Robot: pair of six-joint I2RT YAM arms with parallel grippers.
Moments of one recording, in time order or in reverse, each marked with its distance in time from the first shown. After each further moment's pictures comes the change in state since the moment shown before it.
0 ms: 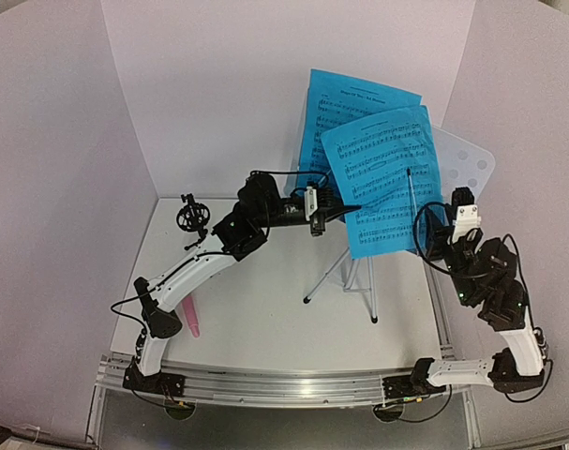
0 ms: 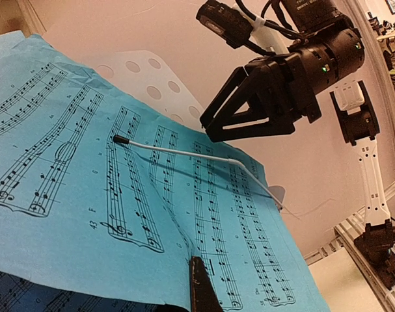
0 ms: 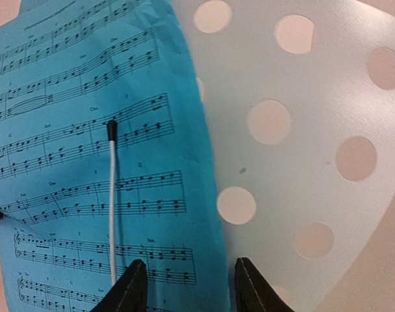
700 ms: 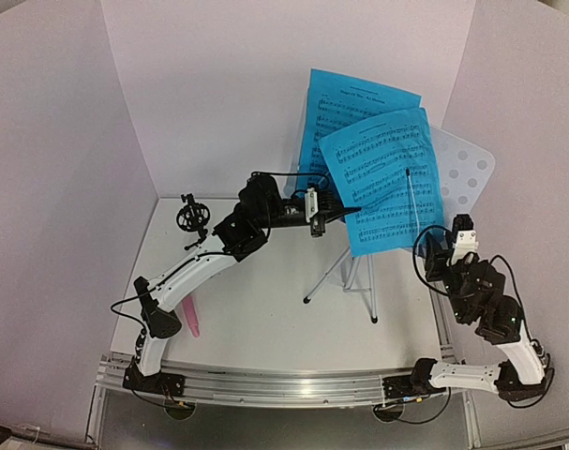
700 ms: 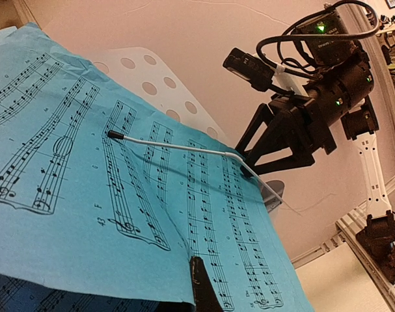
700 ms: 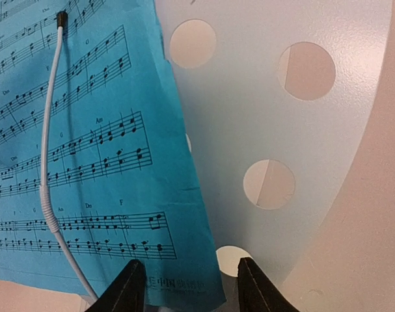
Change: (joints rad) left arm 0.002 -0.004 -0.024 0.010 0.006 0.026; right arm 0.000 -0.172 -0.270 -0.048 0.040 0.190
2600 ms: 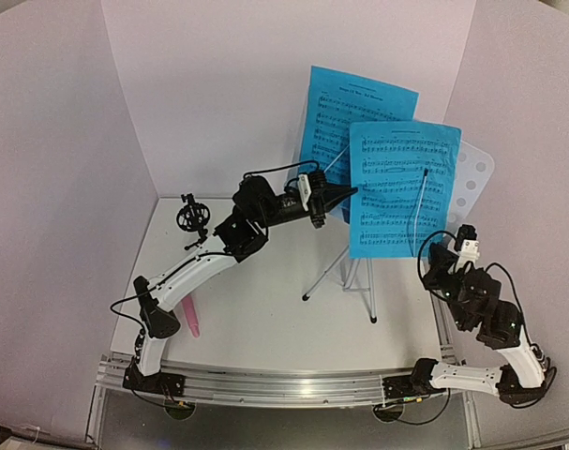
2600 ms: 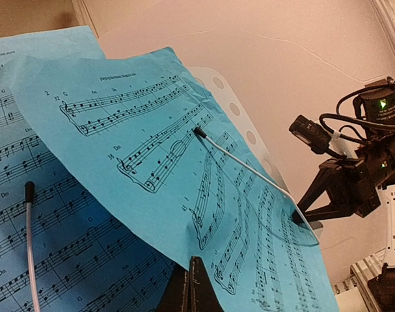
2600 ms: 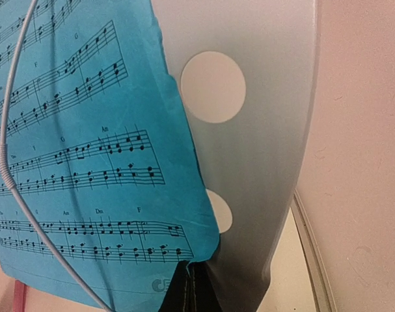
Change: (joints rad) left arm 0.006 -0.012 -0.046 0.188 -0.144 -0.195; right arm -0.002 -0.069 -0.075 -0.080 -0.066 0.307
